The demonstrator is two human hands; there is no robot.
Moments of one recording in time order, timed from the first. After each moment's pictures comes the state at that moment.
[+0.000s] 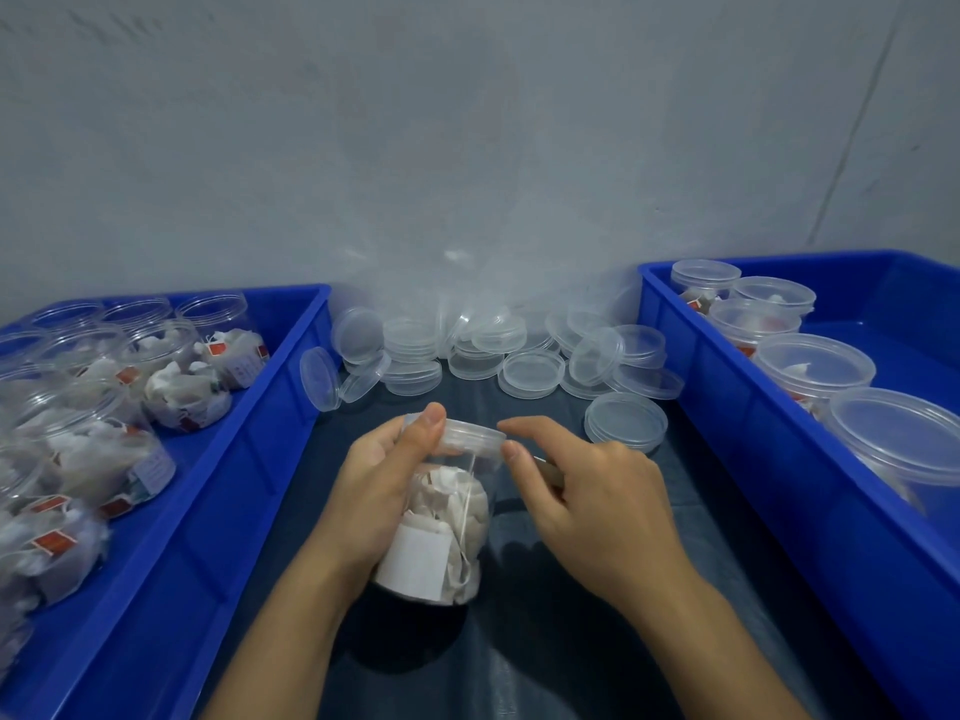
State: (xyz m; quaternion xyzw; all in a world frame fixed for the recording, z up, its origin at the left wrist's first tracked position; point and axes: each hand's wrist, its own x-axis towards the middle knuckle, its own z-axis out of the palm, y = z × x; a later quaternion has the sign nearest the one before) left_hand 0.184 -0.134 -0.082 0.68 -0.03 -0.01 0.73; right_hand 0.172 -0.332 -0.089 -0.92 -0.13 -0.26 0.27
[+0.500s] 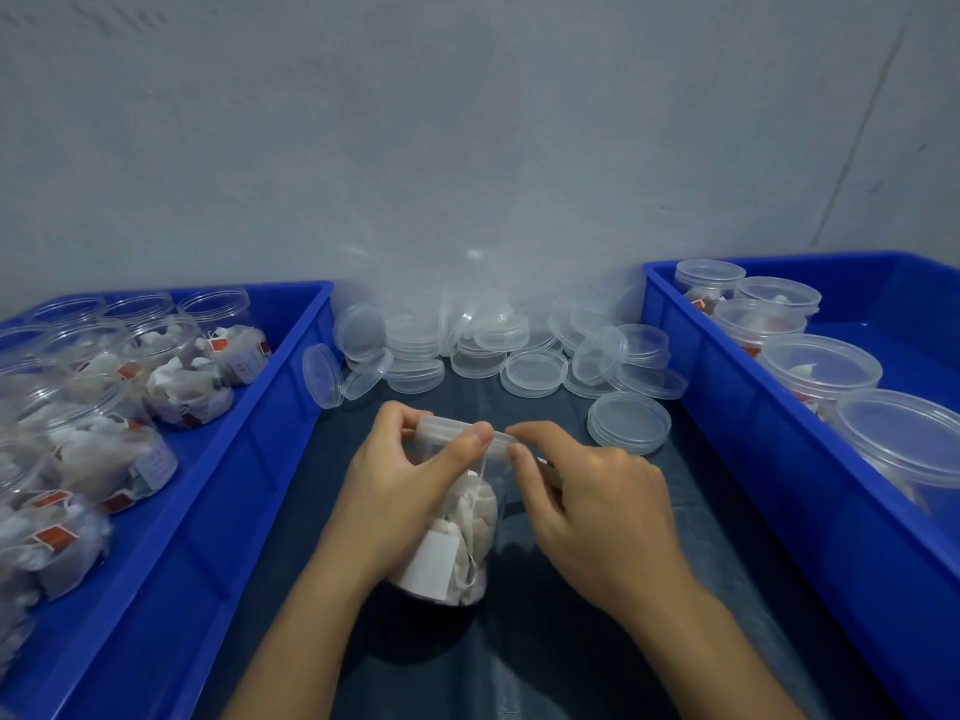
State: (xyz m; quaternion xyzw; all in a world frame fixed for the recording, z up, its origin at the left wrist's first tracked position) left_hand 0.188 -0.137 -0.093 0.82 0.01 0.10 0.57; right_hand 0.167 -0.328 -0.090 -0.93 -0.13 -0.25 0.24
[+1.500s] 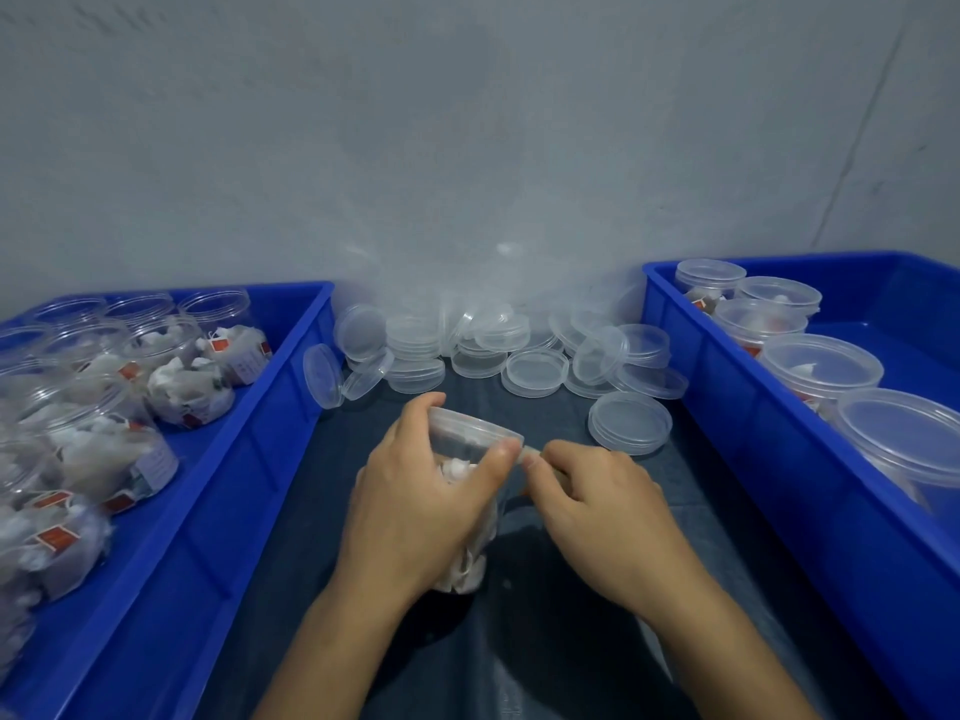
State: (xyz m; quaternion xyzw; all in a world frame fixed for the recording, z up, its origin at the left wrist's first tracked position) left_hand 0.172 -0.158 -0.083 0.89 0.01 0.16 0.42; right_hand 0.173 -0.335 -0.087 -0.95 -0.06 -0.08 0.30
